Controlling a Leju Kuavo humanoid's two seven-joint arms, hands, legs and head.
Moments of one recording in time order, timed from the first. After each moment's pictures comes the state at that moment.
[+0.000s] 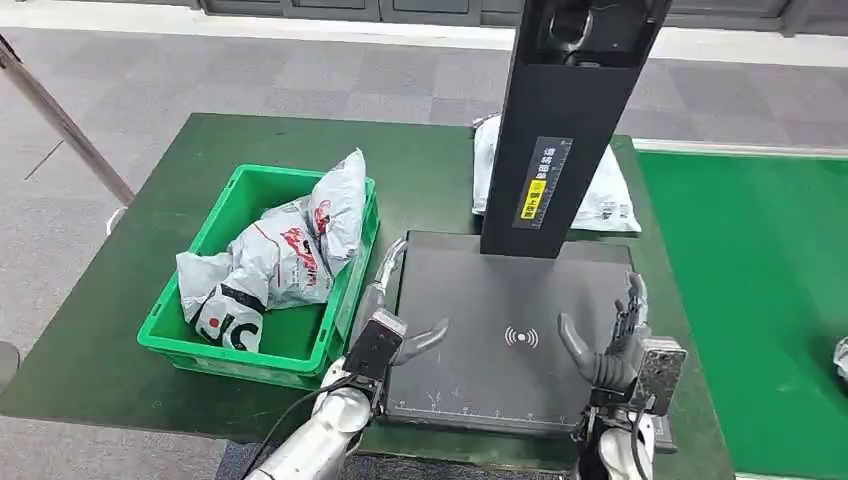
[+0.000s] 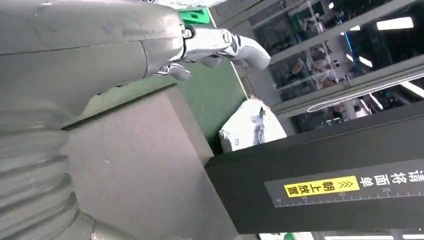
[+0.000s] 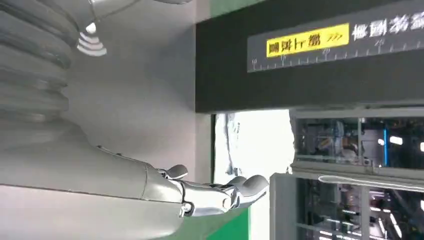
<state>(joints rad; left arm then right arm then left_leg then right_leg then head) -0.34 -0.30 -0.55 -0.90 -0.16 0.48 -0.52 -0.02 0.09 0.03 -1.33 -0.03 -0.30 -0.46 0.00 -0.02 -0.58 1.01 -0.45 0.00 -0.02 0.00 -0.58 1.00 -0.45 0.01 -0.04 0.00</state>
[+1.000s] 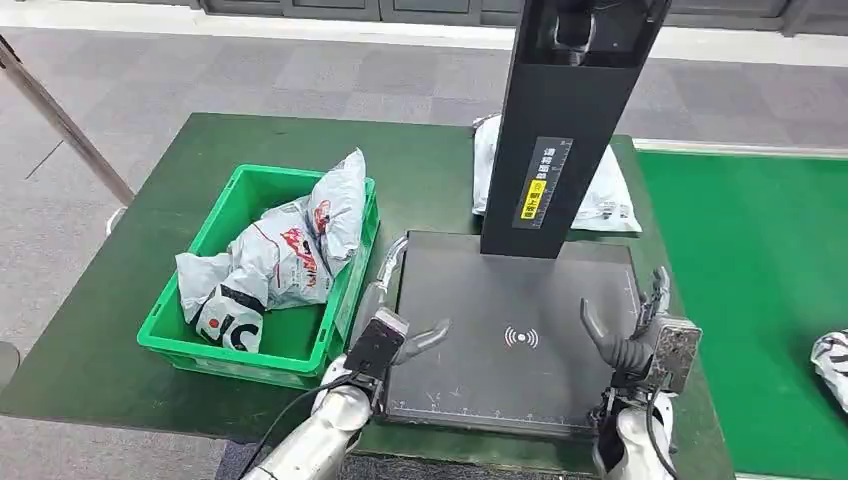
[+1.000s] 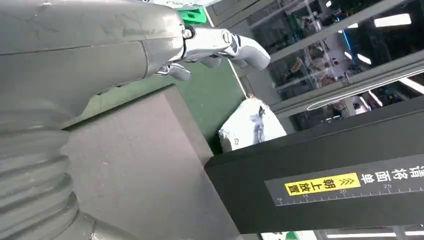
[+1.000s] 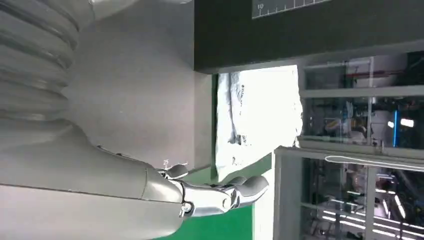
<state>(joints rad) -0.35 -0.30 -0.55 -0.90 -0.18 0.49 -0.53 -0.12 0.08 -0.09 -1.19 0.02 -0.24 -0.48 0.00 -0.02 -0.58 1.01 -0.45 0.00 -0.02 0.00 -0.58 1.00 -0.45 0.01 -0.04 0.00</state>
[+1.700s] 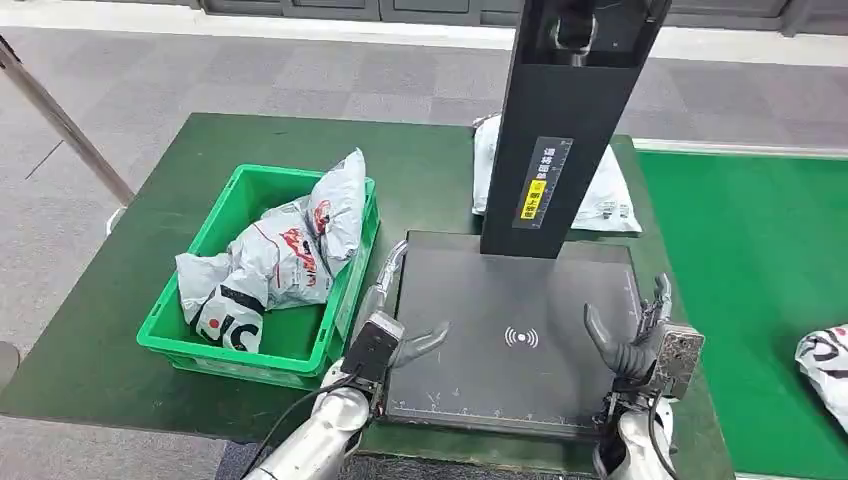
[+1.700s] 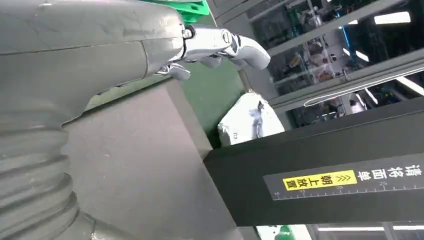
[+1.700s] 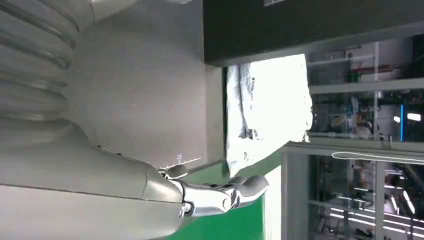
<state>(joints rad) -0.35 -0.30 -0.55 -0.87 -0.13 0.46 -0.57 -0.12 0.07 -0.10 -1.14 -0.02 -0.24 -0.51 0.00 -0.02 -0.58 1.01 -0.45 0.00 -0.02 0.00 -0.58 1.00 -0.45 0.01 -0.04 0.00</state>
